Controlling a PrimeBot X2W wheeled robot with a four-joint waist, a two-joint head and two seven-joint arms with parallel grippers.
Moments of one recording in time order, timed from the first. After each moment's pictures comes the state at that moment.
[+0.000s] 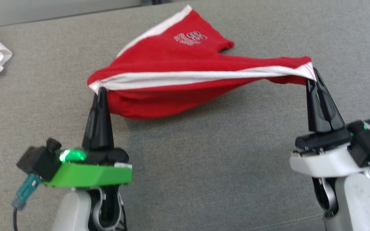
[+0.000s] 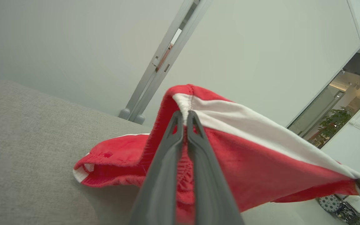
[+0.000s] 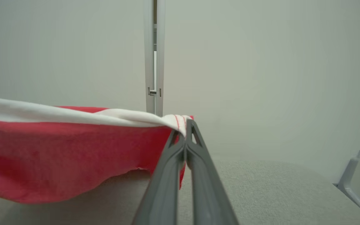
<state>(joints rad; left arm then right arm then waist) -0.22 0.05 -0.21 -0.02 -0.67 -0.07 -0.26 -0.21 -0.05 0.03 -0.12 0.01 0.13 -0.26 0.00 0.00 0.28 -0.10</state>
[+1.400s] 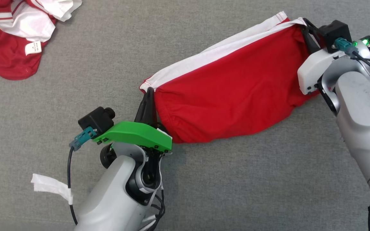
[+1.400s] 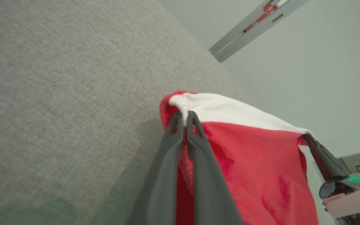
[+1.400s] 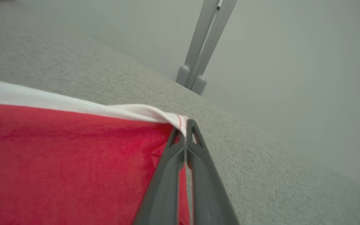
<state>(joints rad) -0.49 0.05 -0.57 0.31 -1.13 0.25 -0.26 -0.92 -0.28 0.30 0.85 0.00 0.13 -0.18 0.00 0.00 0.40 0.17</state>
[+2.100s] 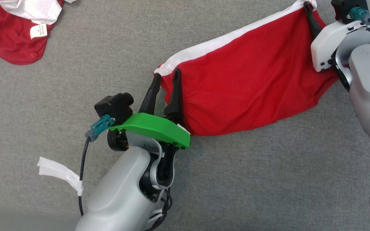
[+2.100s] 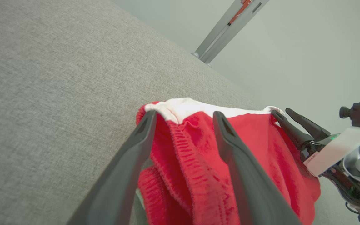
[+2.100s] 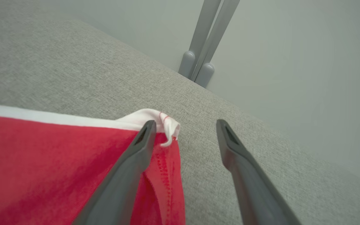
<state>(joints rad) -0.56 0.05 -0.65 0.25 -1.01 0.25 -0.26 -1.16 -0.30 0.43 1.16 0.10 0.13 -0.24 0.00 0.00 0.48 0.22</state>
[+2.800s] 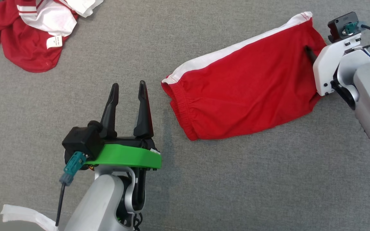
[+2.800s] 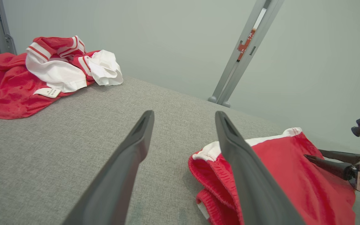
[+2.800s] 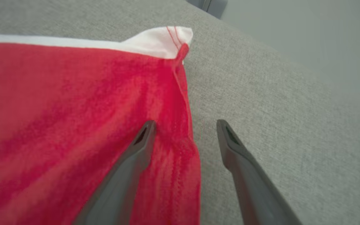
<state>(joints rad) -0.34 0.10 -0.47 0.05 -0.59 0.24 -0.26 -1.08 -0.39 0.69 1.07 0.46 0.13 0.09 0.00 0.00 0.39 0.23</state>
